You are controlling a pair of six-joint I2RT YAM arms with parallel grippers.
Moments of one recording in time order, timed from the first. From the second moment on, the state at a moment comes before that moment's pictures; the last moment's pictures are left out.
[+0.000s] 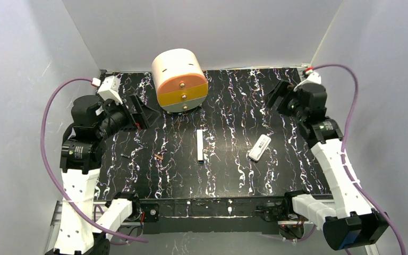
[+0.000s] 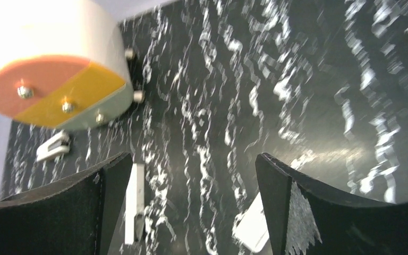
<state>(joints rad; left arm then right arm) -0.09 0.86 1.36 -0.88 0.42 -0.38 0.21 1.04 1.18 -0.51 0.02 0.45</state>
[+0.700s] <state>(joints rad) -0.10 0.94 0.86 -0.42 0.58 -0.58 0.34 1.35 0.91 -0.60 0.20 0.50</state>
